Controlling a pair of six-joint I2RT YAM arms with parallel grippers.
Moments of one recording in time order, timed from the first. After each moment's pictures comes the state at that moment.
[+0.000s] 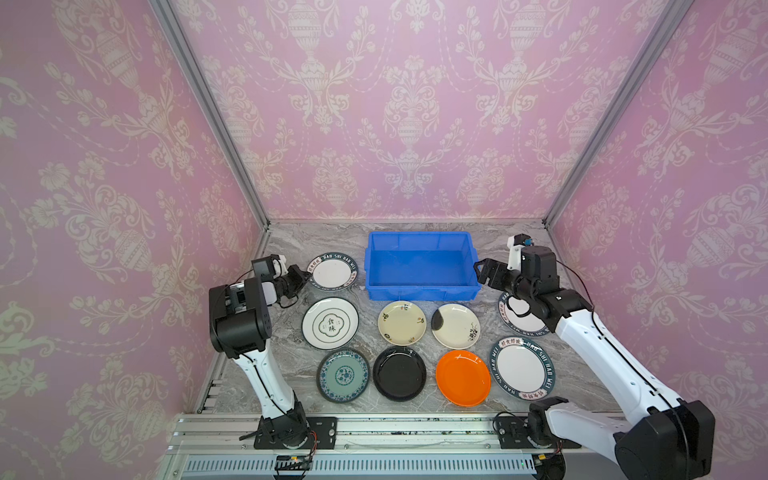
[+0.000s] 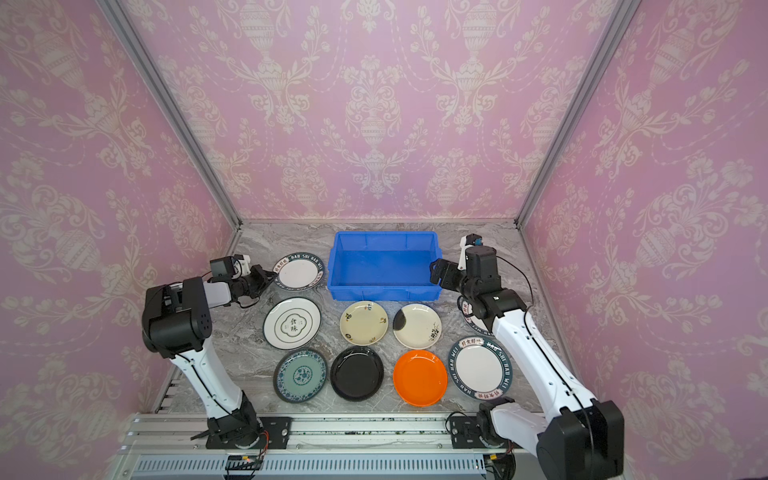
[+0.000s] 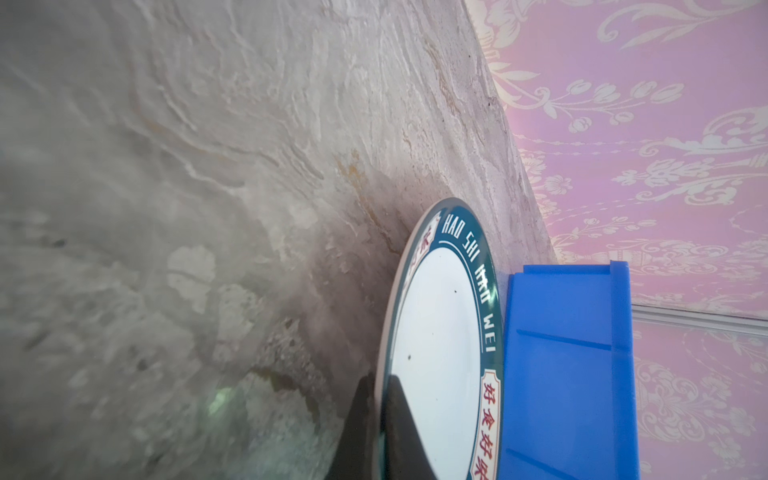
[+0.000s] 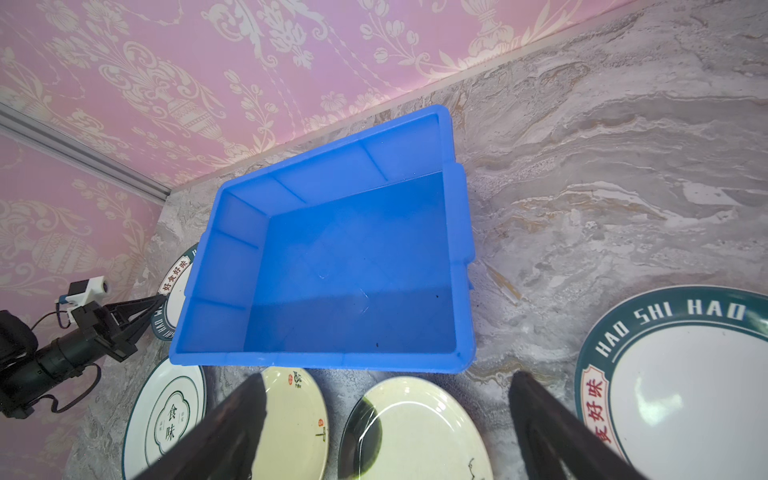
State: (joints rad) left arm 0.34 1.92 1.01 0.13 0.64 -0.63; right arm 0.20 1.14 0.94 -0.37 -0.08 0.47
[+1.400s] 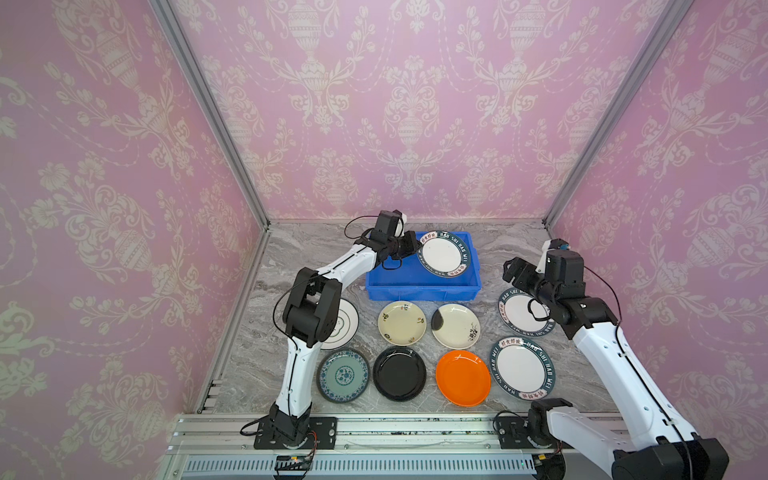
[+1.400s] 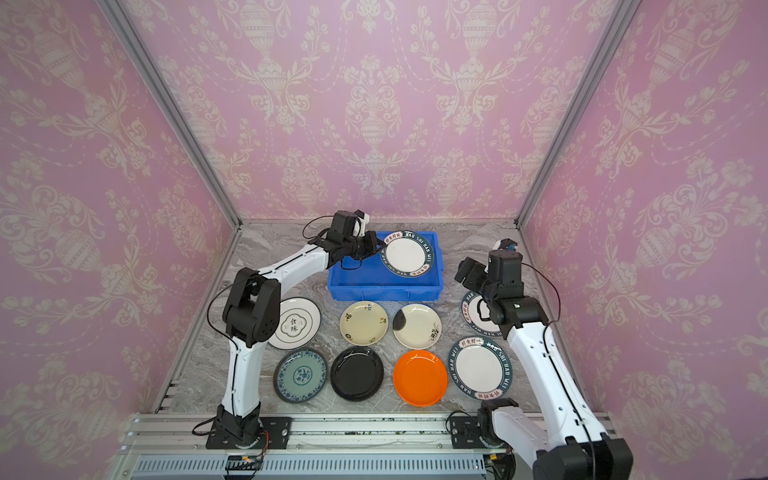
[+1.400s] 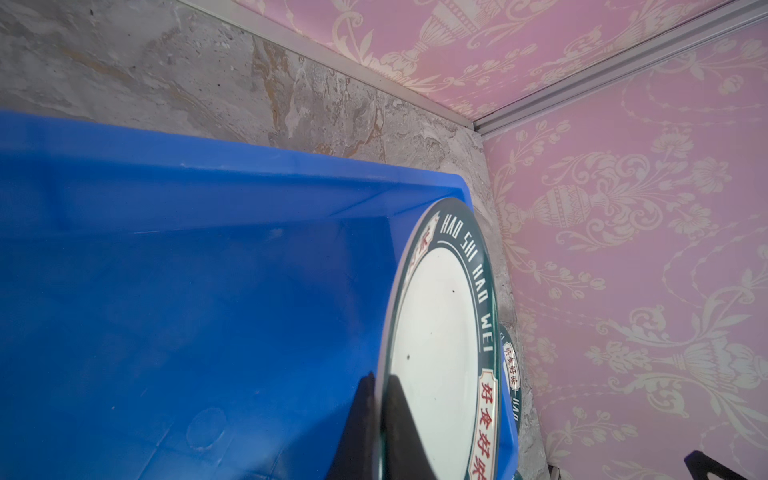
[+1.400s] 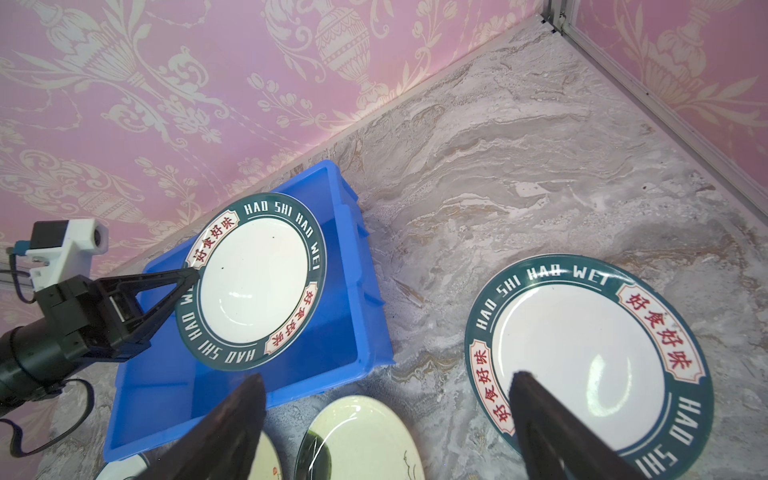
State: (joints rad) left arm -0.44 2.20 1.75 -0.16 0.44 -0.74; right arm 0.05 1.04 0.95 -0.51 0.05 0.53
